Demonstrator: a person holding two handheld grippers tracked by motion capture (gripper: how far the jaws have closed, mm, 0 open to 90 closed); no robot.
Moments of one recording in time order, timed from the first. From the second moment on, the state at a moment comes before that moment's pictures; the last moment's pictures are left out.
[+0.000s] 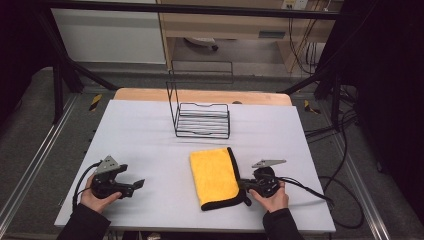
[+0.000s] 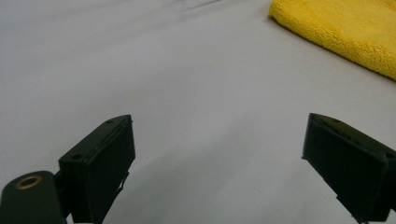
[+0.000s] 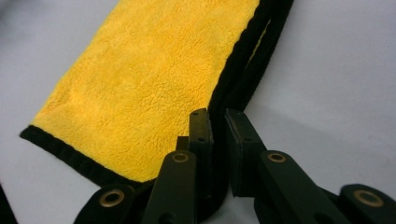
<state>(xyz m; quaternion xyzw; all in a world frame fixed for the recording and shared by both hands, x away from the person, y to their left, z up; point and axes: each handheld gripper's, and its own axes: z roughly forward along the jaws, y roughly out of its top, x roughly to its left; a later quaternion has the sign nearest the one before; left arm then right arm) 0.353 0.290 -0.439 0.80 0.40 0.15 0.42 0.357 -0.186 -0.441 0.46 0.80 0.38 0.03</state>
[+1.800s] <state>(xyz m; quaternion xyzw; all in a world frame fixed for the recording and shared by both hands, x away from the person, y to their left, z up) 0.398 0.164 -0.418 0.82 0.38 0.13 0.40 0.361 -0.214 -0.442 0.41 0.79 0.43 0.12</state>
